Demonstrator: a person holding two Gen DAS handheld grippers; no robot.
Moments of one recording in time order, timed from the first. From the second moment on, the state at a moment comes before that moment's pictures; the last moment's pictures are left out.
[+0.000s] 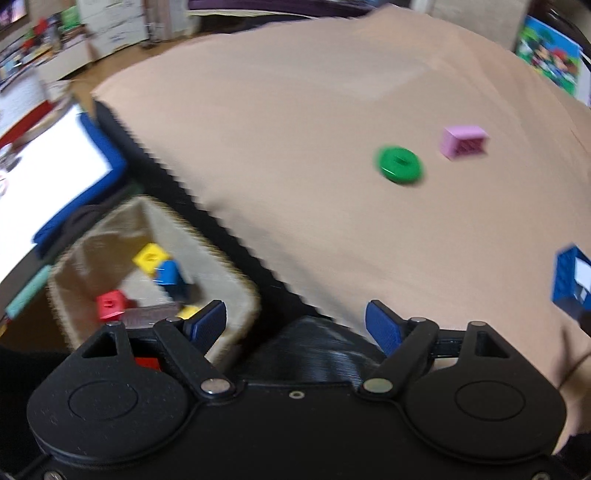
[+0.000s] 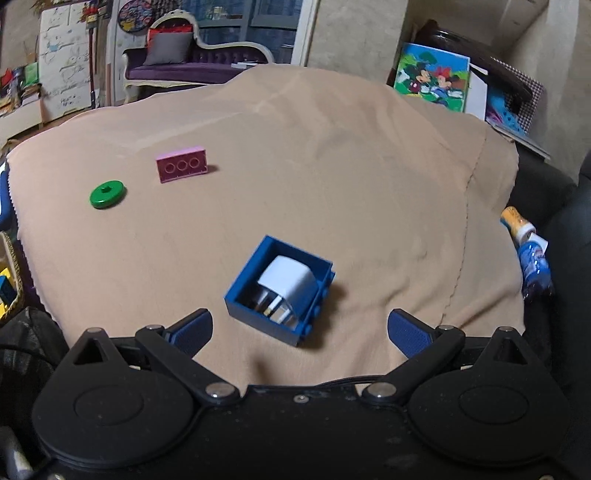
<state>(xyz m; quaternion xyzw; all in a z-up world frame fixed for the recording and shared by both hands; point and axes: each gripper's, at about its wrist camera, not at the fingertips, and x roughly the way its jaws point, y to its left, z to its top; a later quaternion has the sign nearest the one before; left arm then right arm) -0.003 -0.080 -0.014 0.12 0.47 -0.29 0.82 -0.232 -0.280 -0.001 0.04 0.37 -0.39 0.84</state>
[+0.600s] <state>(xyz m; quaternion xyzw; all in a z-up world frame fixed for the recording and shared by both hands) -0.024 -0.104 -0.039 0.14 0.49 -0.30 0.80 -0.220 -0.288 -0.041 0.12 0.34 -0.38 0.85</state>
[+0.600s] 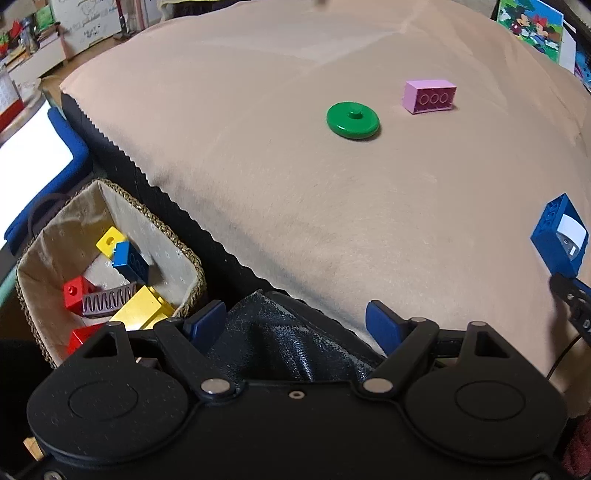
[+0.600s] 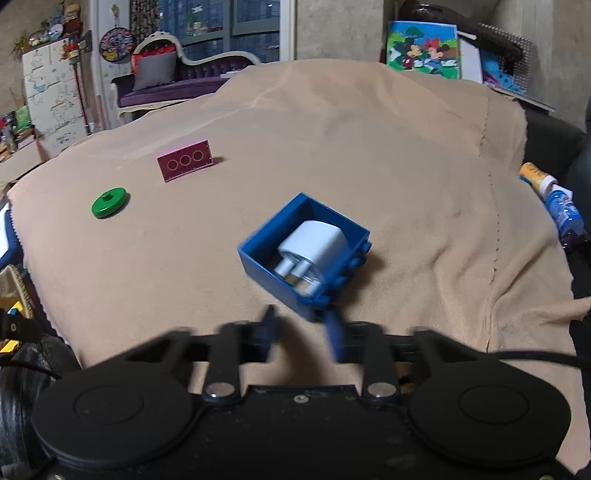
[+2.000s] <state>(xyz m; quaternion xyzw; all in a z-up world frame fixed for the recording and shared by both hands) -0.034 -0.121 -0.053 0.20 0.49 -0.30 0.79 -0.145 -0.369 0.030 0.11 0.35 -0.32 0.88</state>
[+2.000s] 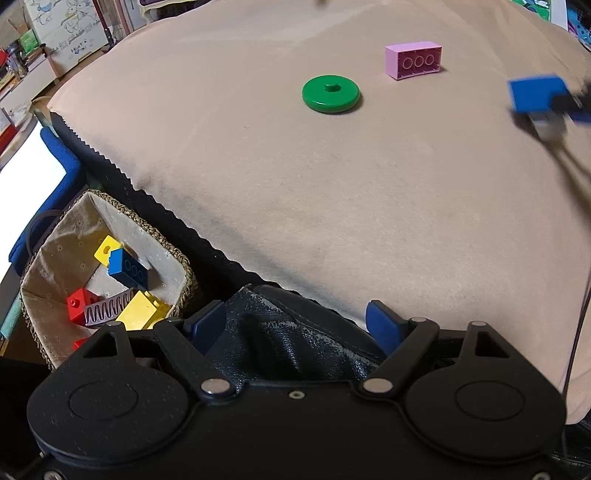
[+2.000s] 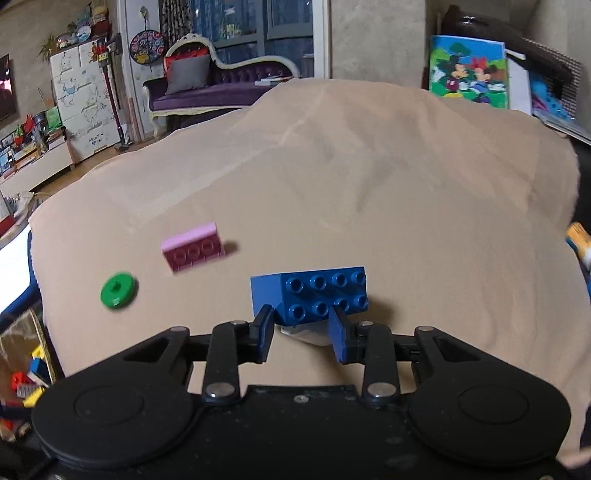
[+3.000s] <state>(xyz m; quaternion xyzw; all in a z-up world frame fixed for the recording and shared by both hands) -0.028 -0.123 -0.061 0.20 0.51 -0.29 0.79 -0.033 -0.463 0.035 0.09 0.41 -0.28 0.86</state>
